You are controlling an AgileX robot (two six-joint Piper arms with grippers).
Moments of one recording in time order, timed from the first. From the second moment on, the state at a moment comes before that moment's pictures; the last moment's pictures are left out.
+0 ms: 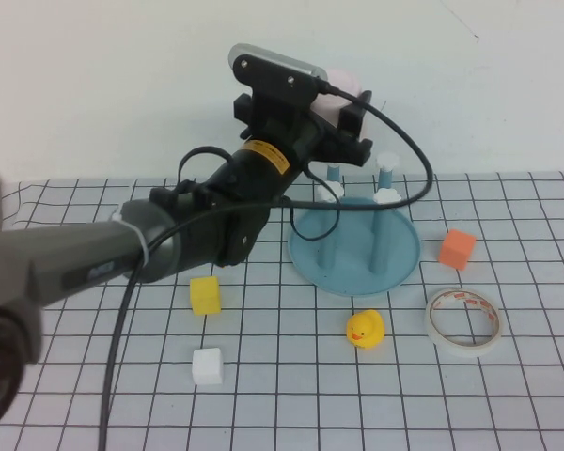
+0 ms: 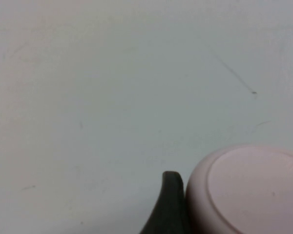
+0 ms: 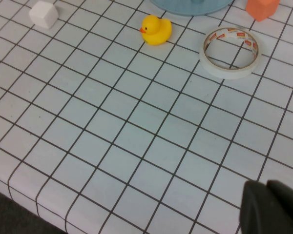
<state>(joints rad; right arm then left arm) 0.62 0.33 -0.57 -0.11 1.03 0.18 -0.53 2.02 -1.40 0.01 -0.61 -0.06</state>
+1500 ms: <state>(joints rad) 0.62 0.33 -0.57 -0.11 1.03 0.18 -0.50 2.26 -1.64 0.11 -0.37 -0.18</state>
